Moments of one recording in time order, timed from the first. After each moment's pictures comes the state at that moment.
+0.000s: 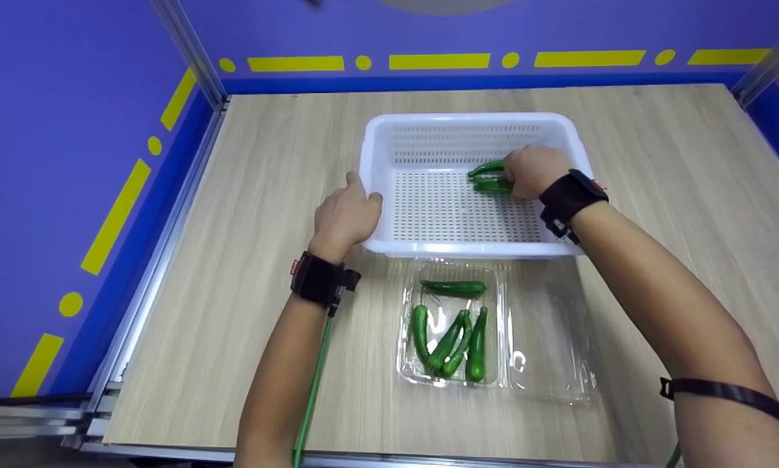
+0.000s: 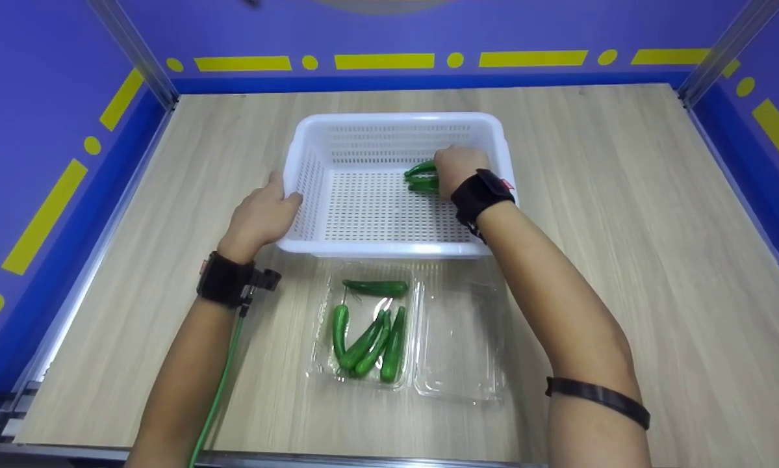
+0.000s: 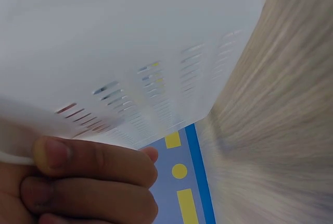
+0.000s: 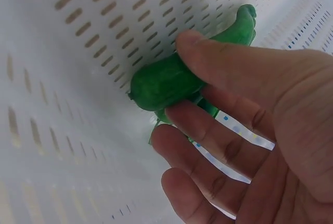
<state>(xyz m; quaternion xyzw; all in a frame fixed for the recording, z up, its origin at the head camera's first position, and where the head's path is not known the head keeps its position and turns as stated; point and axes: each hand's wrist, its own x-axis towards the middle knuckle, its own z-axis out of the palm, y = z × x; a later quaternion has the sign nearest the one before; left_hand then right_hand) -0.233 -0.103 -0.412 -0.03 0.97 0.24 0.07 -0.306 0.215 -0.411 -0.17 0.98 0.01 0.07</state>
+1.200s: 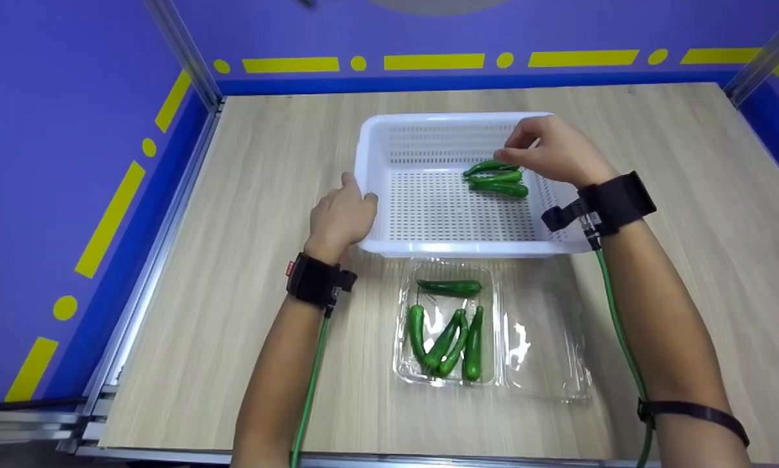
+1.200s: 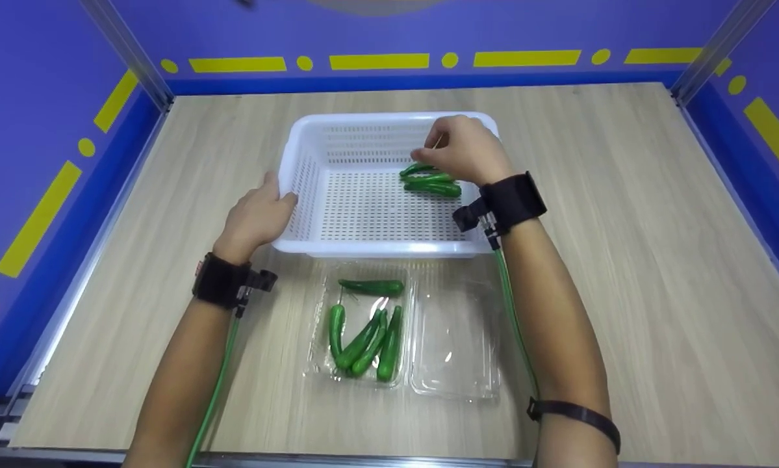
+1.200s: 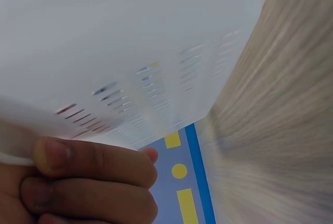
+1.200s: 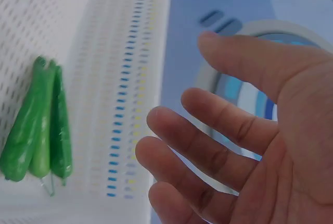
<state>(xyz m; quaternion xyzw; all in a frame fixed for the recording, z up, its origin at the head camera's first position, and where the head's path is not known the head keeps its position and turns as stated) -0.231 -0.103 -0.412 -0.02 0.97 0.25 0.07 -0.272 0.232 -0.355 -0.15 0.94 -0.30 0.03</state>
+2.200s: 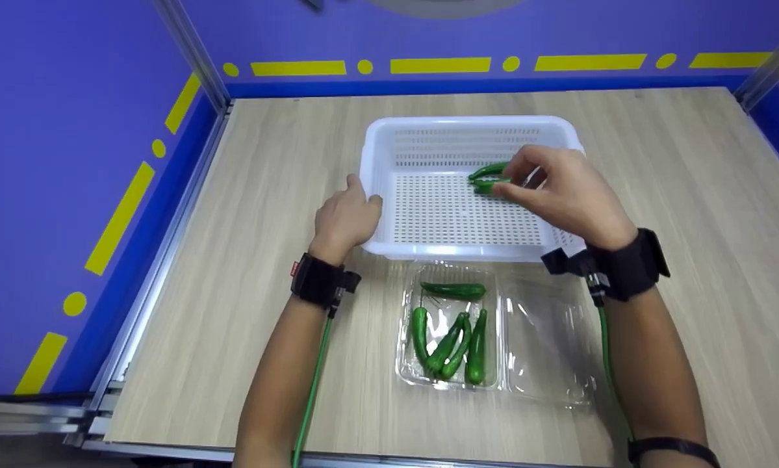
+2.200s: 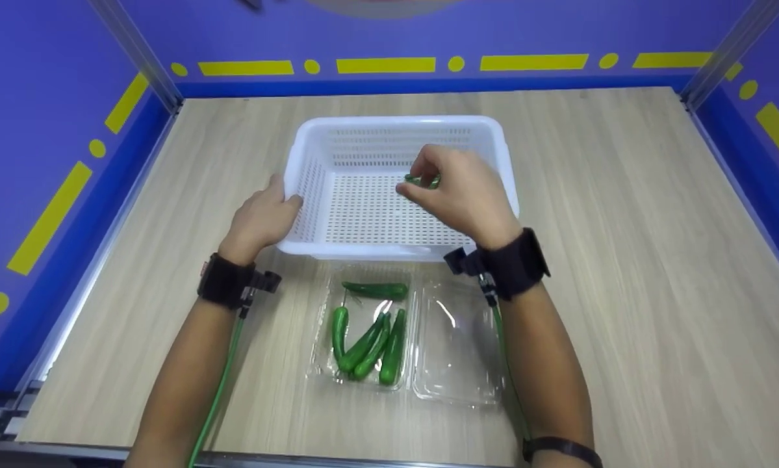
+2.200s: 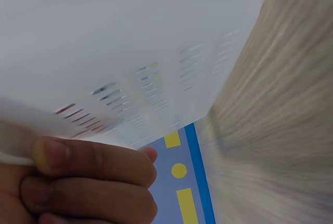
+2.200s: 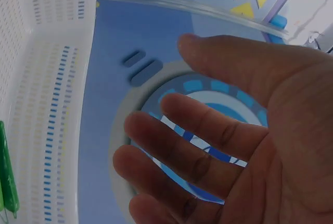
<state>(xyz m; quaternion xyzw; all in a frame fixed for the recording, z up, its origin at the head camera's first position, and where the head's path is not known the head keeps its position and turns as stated) -0.232 -0.105 -0.413 -0.02 0.97 0.25 0.07 -0.200 0.207 -0.341 -0.17 0.92 -0.34 -0.04</state>
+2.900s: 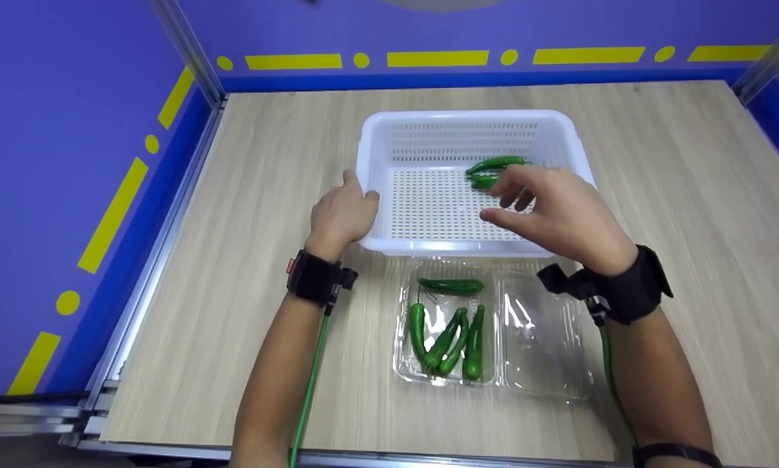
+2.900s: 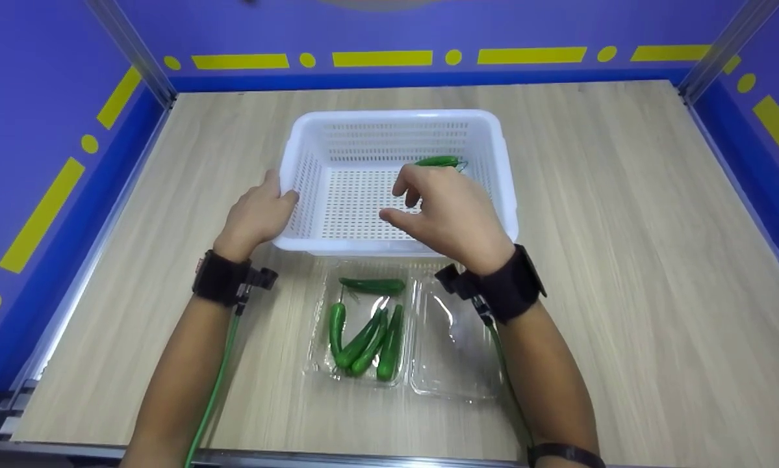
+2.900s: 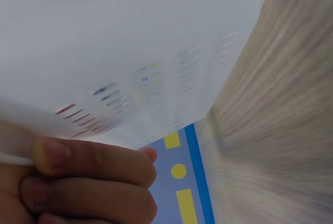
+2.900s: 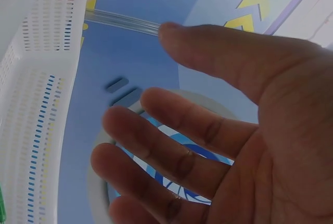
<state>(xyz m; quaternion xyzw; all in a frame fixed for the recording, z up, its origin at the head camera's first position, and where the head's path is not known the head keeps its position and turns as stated) -0.234 -0.105 -0.408 -0.03 0.97 0.25 0.06 -0.168 0.194 -0.334 -0.22 0.93 -0.29 -0.06</state>
